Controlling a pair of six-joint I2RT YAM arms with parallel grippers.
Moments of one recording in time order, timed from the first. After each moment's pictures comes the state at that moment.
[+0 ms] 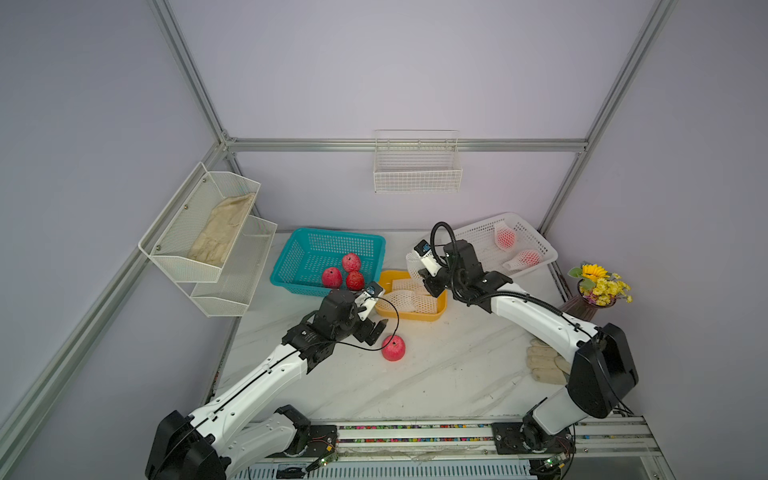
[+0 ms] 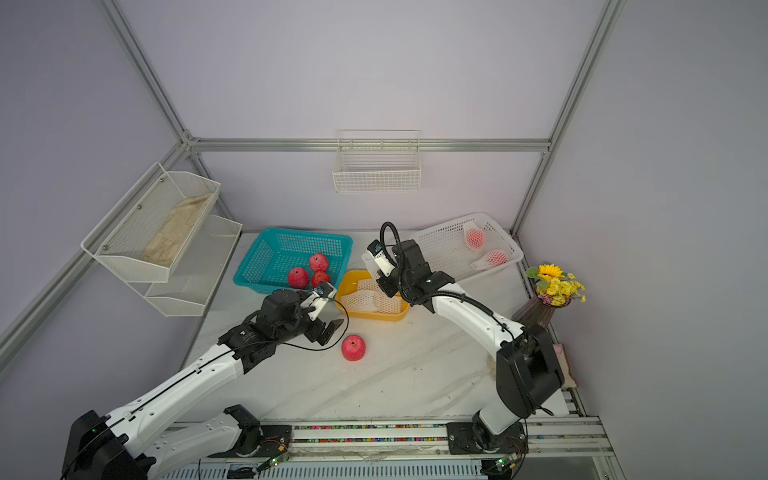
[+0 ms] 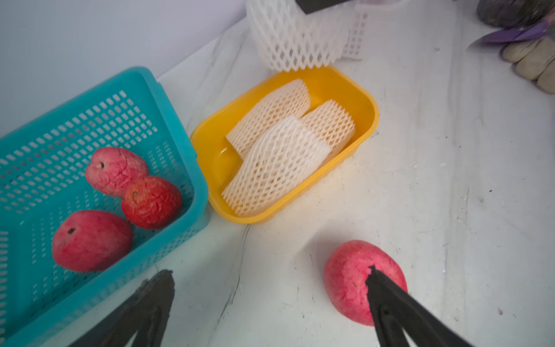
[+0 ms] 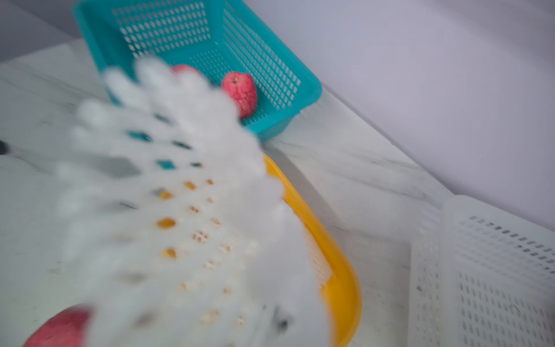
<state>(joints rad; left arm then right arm) -0.57 1.06 0.76 -0.36 0.01 0.18 0.56 1.64 1.28 -0.31 -0.02 -0.28</state>
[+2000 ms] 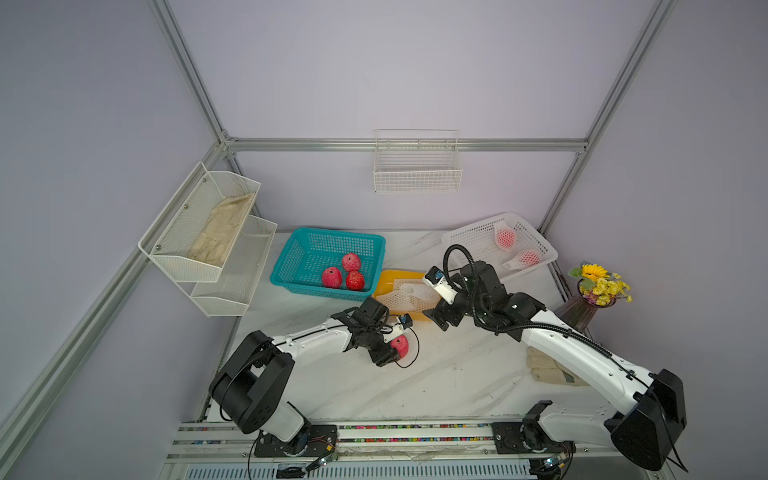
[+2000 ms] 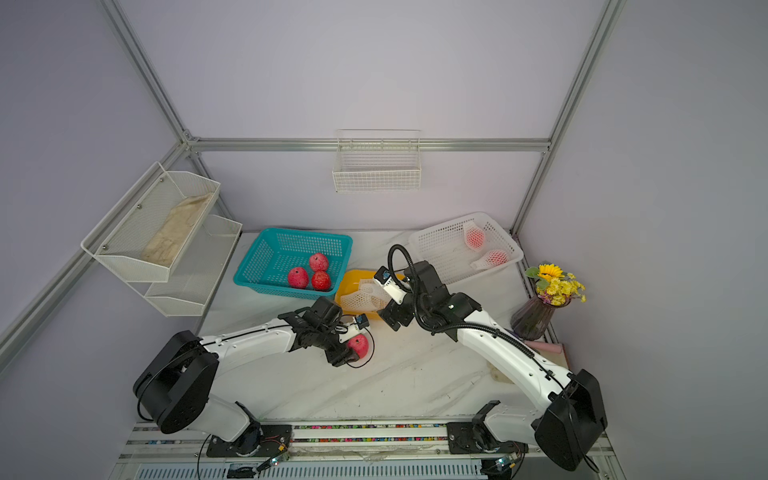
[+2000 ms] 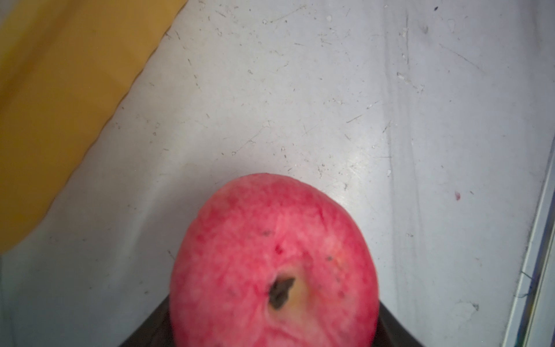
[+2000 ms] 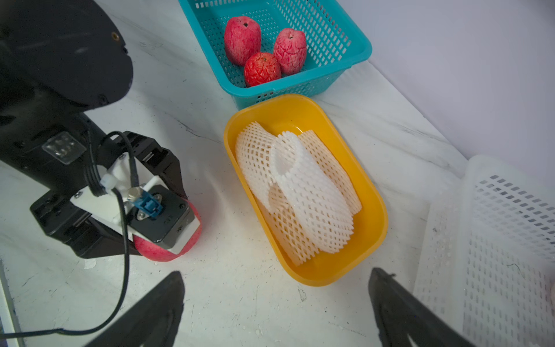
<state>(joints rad) -0.65 1.52 0.81 -0.40 0.31 0.40 0.63 1.27 1.08 -0.49 -0.12 -0.32</state>
